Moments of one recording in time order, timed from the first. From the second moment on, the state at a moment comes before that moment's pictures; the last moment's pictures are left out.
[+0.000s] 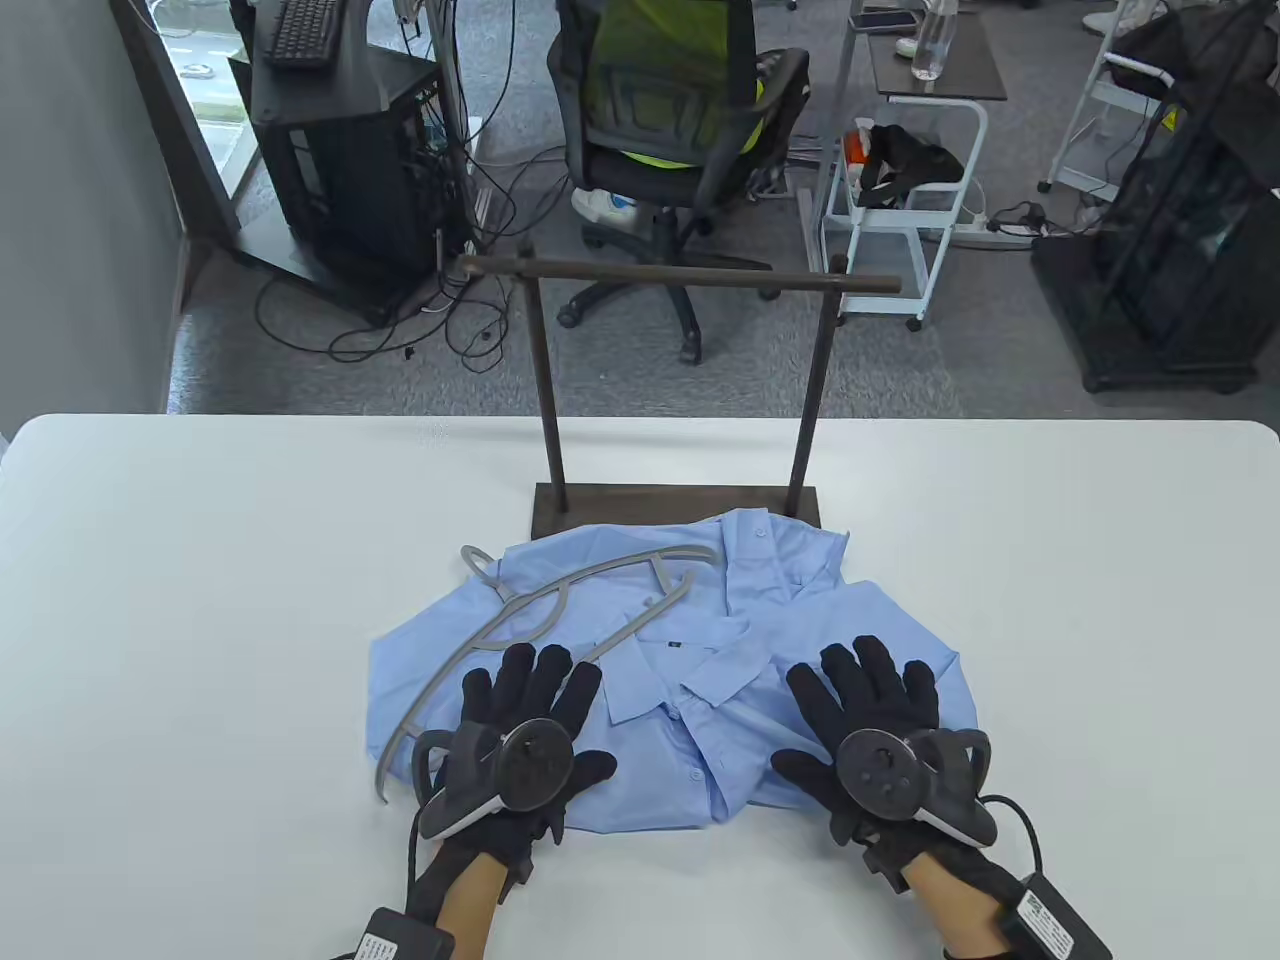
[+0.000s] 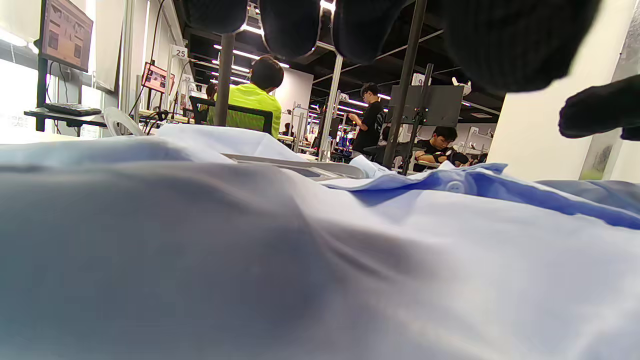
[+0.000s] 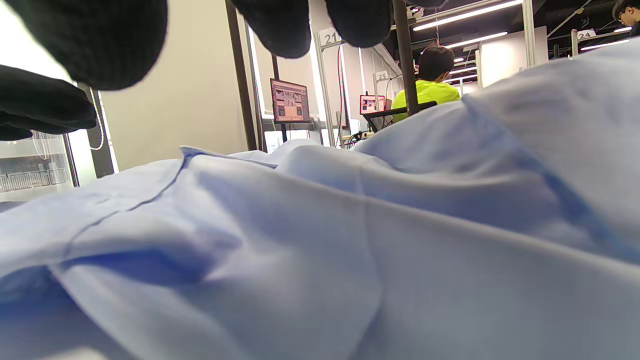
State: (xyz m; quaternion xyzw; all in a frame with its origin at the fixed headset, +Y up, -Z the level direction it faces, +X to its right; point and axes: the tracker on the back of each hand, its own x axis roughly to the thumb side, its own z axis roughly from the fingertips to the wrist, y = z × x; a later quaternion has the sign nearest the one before) left_hand -0.147 -0.734 -0.290 0.02 -0.17 0.10 0.98; right_hand 0.183 -0.726 -0.285 0.16 -0.10 0.98 0.10
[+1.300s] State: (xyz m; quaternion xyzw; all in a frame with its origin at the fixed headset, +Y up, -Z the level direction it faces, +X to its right) left_hand -0.170 -0.725 -0.298 0.04 -0.12 0.10 0.99; right_hand 0.188 -0.718 -0.286 0.14 -0.10 0.98 0.11
